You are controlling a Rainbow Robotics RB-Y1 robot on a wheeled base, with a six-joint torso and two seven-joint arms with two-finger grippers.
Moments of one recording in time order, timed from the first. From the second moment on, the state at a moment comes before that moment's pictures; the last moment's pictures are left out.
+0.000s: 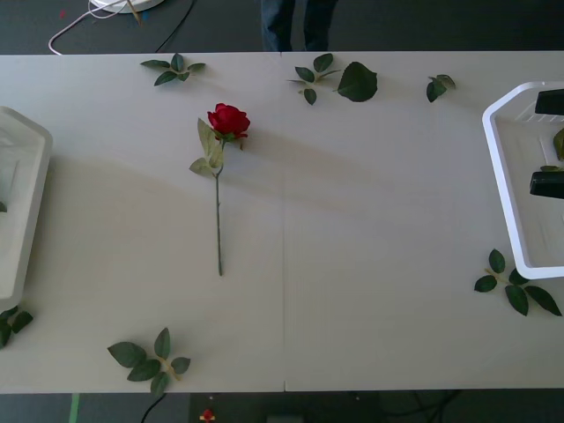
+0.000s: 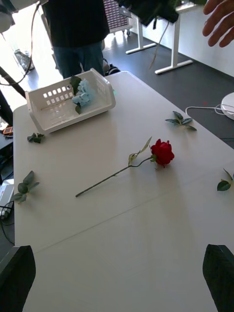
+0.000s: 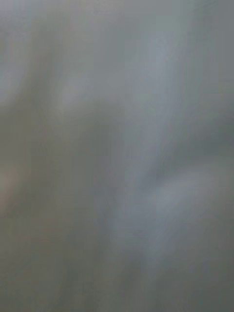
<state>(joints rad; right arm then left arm) 0.10 -1.15 -0.42 -2.06 -2.22 1.12 2.60 -1.26 0.88 -0.38 -0.94 1.15 0.79 -1.00</state>
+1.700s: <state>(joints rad) 0.10 -1.15 -0.42 -2.07 -2.22 1.12 2.60 -1.30 0.42 -0.02 -0.82 0.91 0.32 -1.63</state>
